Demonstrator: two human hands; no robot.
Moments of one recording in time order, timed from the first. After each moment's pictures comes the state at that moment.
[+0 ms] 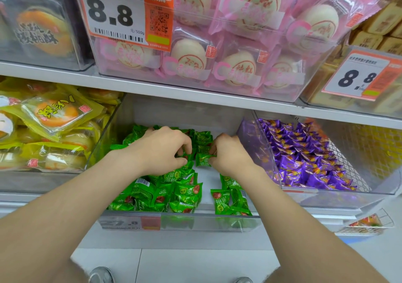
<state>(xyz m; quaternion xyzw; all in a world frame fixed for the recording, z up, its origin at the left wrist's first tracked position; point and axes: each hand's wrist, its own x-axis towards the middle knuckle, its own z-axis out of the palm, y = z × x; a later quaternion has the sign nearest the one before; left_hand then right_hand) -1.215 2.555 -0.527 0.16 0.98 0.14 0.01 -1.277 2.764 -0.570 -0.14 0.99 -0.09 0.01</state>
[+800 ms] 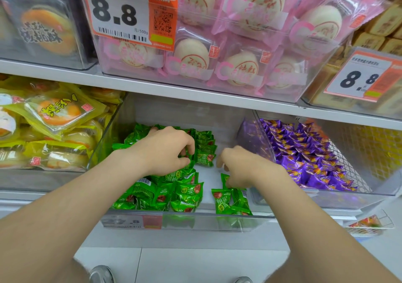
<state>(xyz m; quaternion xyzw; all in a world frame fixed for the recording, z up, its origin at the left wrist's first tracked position) -1.213 2.559 -0.526 0.16 0.98 0.14 0.01 -1.246 2.788 -0.531 -0.21 0.96 0.05 0.18</state>
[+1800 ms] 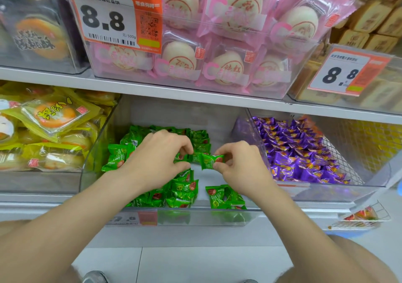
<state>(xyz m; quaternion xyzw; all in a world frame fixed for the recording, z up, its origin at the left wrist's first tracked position) -1.176 2.574 -0.524 0.15 0.96 0.21 -0.10 -1.208 2.799 -0.539 -0.11 0.96 -0.27 -0.04</state>
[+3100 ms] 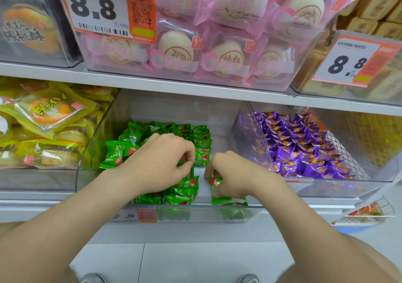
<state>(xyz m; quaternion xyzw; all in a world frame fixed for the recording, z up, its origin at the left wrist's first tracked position) -1.173 2.580 -0.526 0.20 0.96 0.16 -0.07 -1.211 2.790 -0.535 -0.25 0.95 -0.03 0.18</state>
